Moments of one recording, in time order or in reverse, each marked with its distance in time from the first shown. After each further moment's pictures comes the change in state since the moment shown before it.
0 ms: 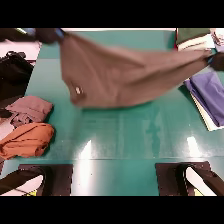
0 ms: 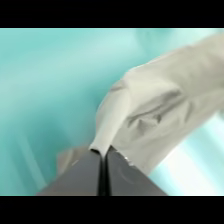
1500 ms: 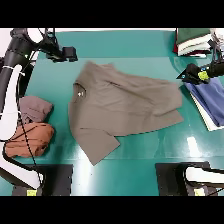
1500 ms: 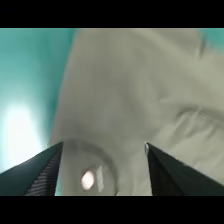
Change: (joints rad) left arm 0.048 -0.587 0.193 0.371 -0.149 -0.265; right arm -0.011 -0.526 0.113 0.038 0.232 0.184
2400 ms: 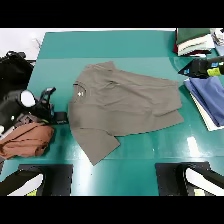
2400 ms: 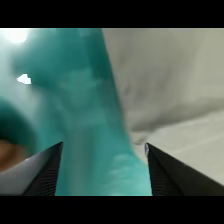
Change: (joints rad) left arm 0.039 0.662 -1.208 -0.063 0.060 -0.022; right arm 0.113 0.277 -0.007 0.021 0.092 -0.089
